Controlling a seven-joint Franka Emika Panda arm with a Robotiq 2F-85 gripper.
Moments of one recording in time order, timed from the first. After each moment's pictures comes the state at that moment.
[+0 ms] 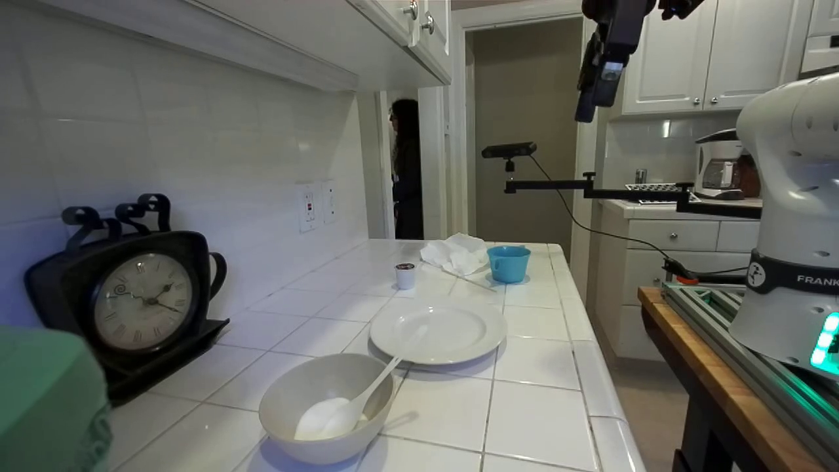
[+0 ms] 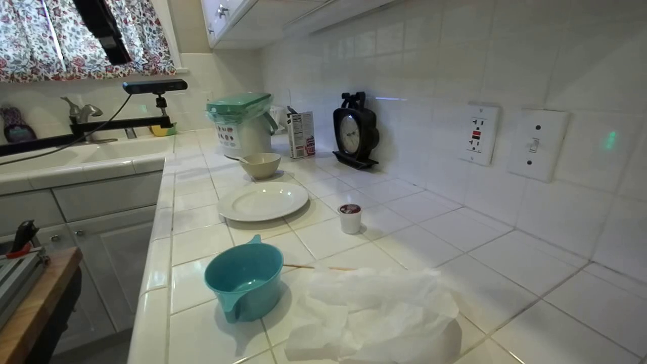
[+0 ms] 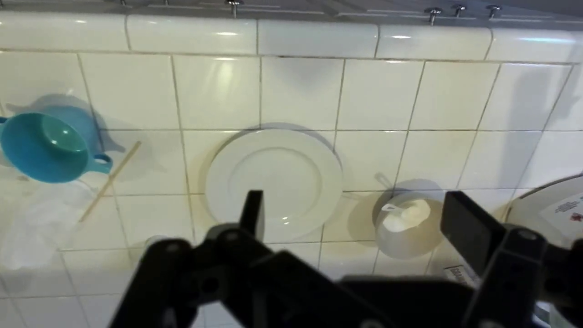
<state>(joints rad) 0.15 -0.86 0.16 -2.67 0.17 2.04 0.19</state>
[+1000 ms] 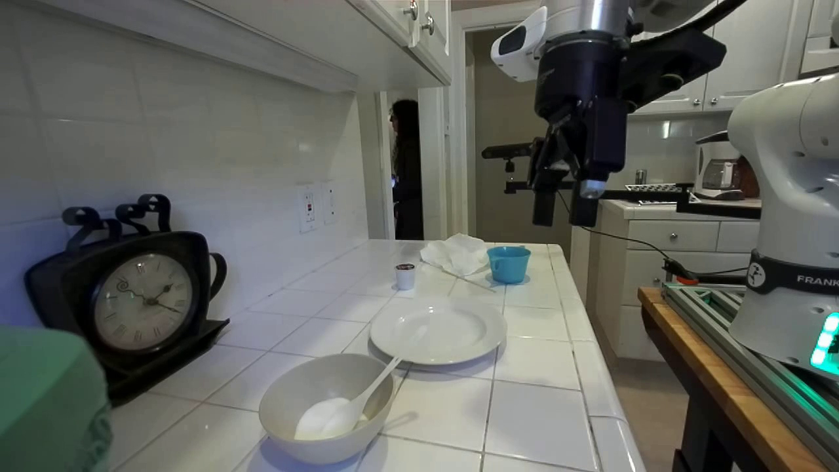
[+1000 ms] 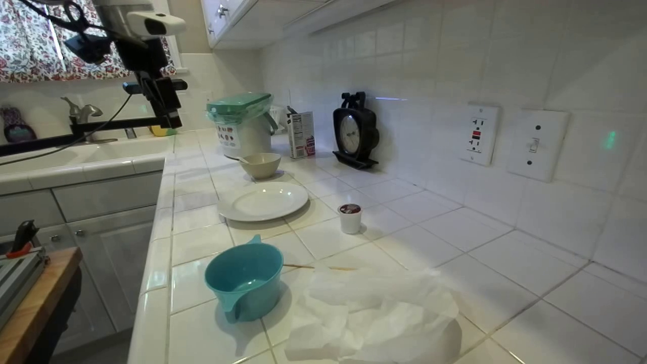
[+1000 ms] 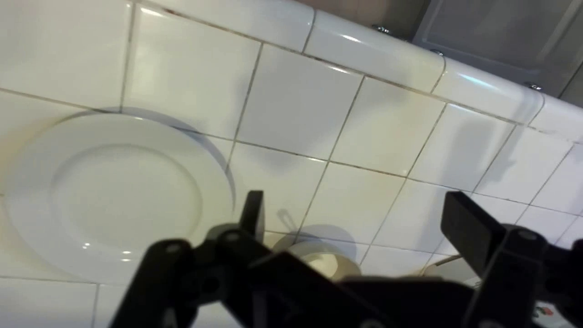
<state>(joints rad) 0.34 -0.42 0.15 -2.67 0.32 2.44 -0.04</state>
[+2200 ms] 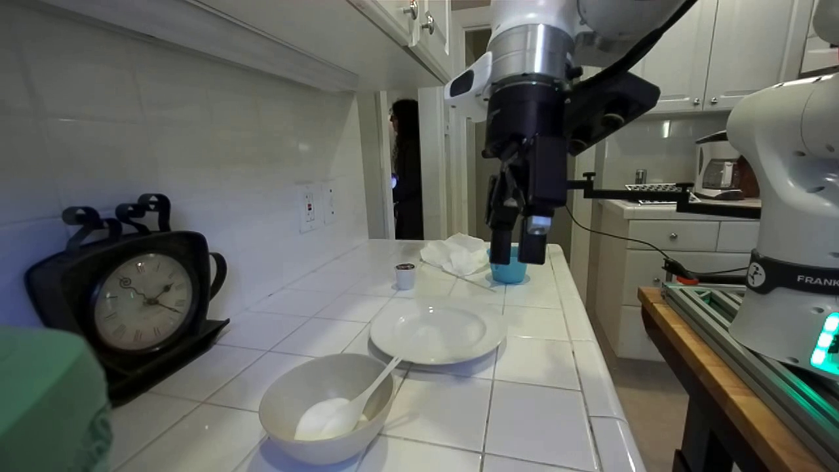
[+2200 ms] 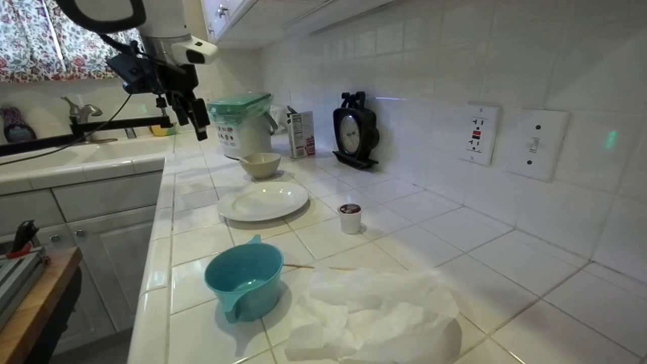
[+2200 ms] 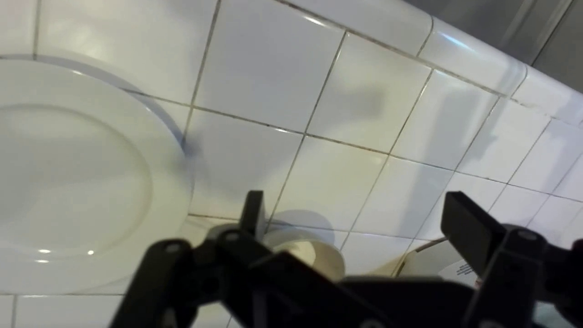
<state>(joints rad) 0.37 -0.18 0.09 -2.54 0.52 2.52 -0.27</state>
